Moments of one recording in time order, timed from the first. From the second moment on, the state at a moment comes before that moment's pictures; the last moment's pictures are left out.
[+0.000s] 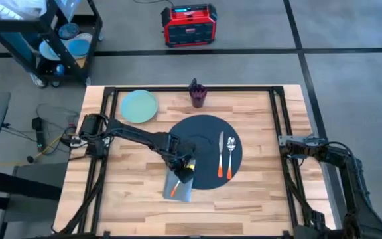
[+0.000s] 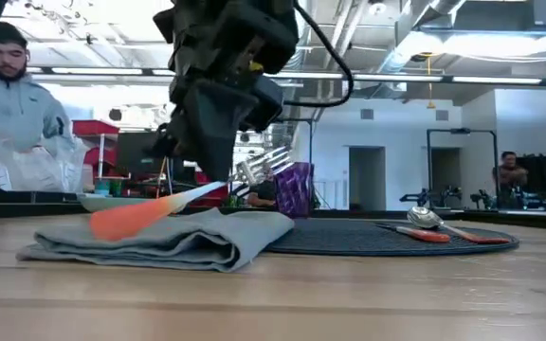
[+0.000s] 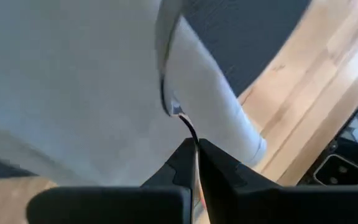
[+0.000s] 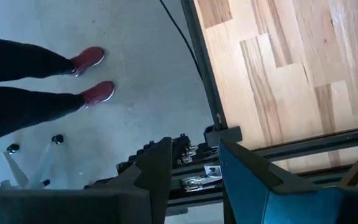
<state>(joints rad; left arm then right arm) -0.12 1.88 1.32 -0.65 0.33 -0.84 1.34 1.92 2.19 -1.57 0.21 1.60</state>
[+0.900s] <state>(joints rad) -0.10 1.88 1.25 -0.56 0.18 -0.98 1.34 1.92 2.19 -1.56 0.21 1.64</state>
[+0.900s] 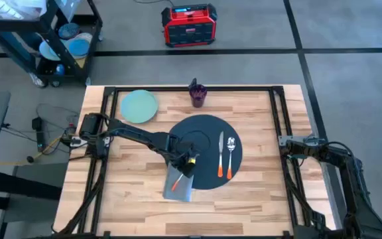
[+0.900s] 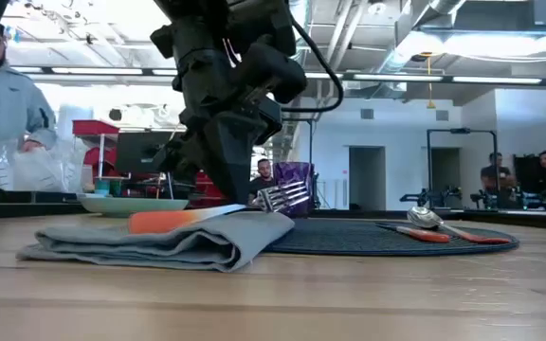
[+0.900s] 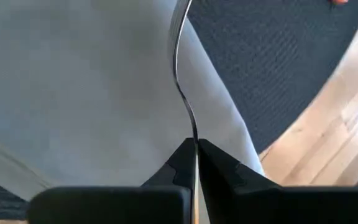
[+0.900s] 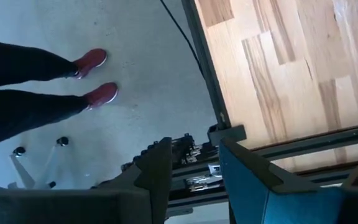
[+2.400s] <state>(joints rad) -0.06 1.88 1.36 -0.88 0.00 -1.05 1.31 1.92 2.19 -1.57 0.21 1.67</state>
